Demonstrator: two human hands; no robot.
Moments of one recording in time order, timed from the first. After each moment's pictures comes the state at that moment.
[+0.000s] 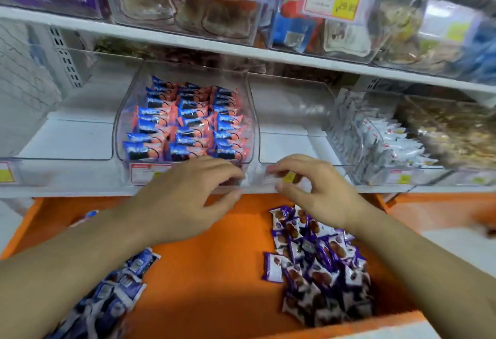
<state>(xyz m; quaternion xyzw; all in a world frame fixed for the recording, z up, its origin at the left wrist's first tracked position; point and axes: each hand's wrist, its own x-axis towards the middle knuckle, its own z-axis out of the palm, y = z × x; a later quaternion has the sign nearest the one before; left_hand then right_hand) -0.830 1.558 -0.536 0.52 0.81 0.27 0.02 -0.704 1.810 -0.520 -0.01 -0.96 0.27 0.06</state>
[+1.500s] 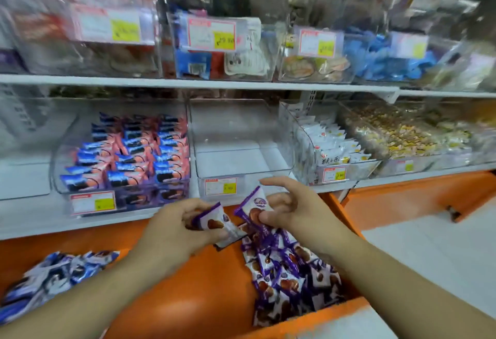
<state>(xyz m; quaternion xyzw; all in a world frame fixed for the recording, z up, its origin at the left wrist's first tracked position) -0.733 1.631 -0.547 0.26 0.76 0.54 0.26 -0.596 1.839 -0.510 -0.21 -0.77 0.60 0.07</state>
